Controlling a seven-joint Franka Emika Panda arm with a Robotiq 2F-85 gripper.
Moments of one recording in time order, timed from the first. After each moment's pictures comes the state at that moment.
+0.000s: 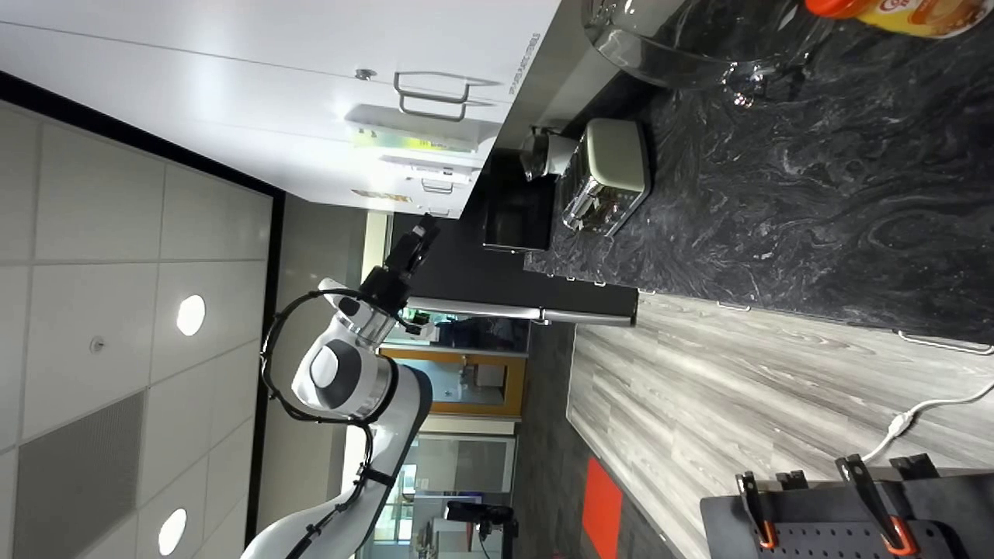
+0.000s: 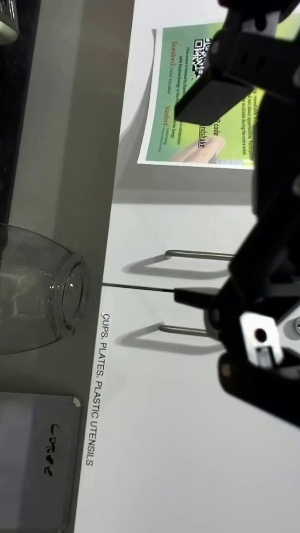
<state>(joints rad) -0.38 -0.50 0.29 -2.26 -0.69 2.68 0.86</state>
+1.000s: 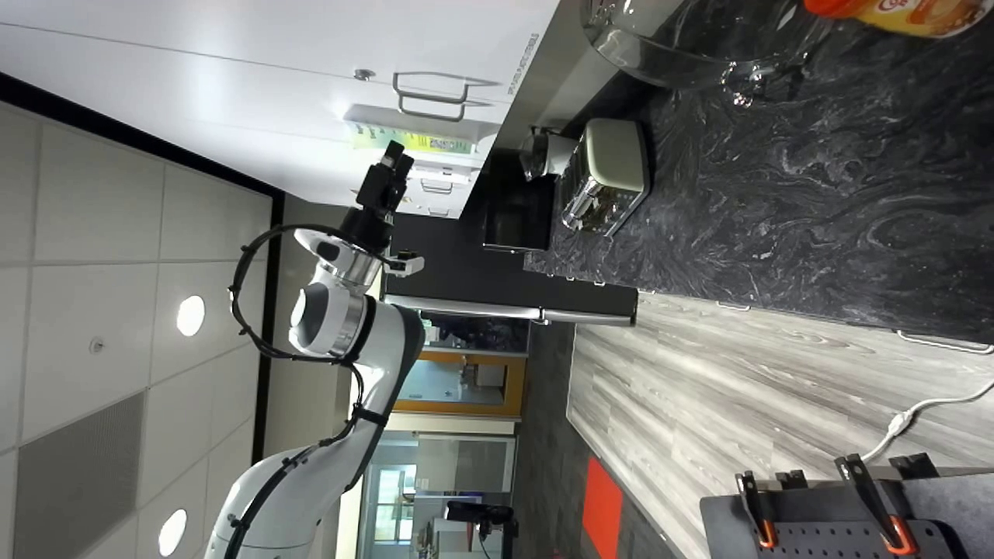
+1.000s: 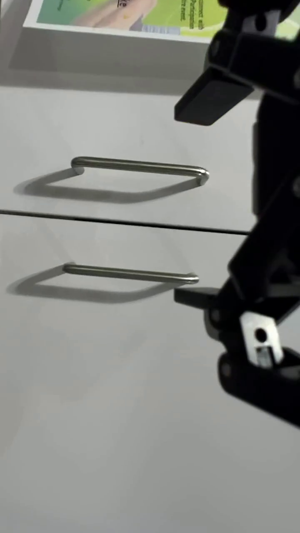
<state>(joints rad) -0.55 -0.28 0.34 -1.98 -1.00 2.68 1.09</state>
